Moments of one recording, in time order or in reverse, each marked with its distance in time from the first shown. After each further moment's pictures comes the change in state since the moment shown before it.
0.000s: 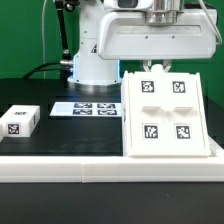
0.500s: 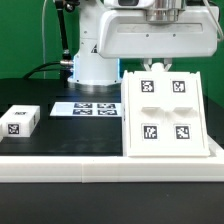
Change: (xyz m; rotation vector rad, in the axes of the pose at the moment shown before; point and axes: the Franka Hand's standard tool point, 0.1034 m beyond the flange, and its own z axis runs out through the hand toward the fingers) arm -0.006 0.001 0.006 -0.001 -0.020 0.000
